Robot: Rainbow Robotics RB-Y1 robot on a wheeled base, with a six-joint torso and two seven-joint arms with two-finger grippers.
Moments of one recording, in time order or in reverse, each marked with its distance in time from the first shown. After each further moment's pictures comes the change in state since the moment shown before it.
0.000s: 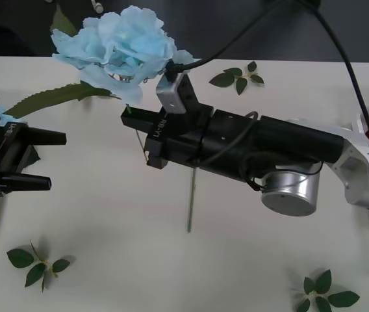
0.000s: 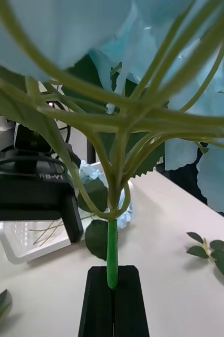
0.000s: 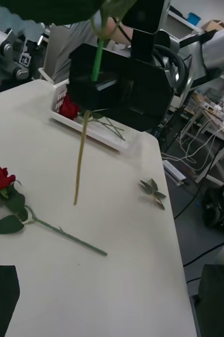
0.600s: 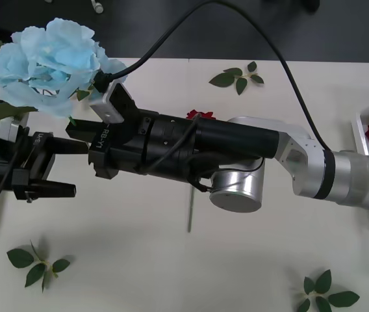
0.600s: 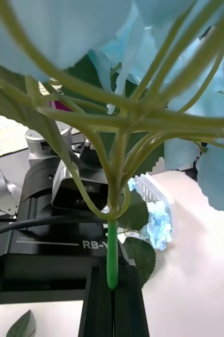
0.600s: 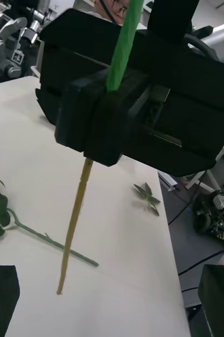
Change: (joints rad) right arm -0.149 0.202 0.109 0.150 -0.016 0.000 0.000; left arm 0.000 -0.099 -0.027 0.000 -0.080 0.000 0.000
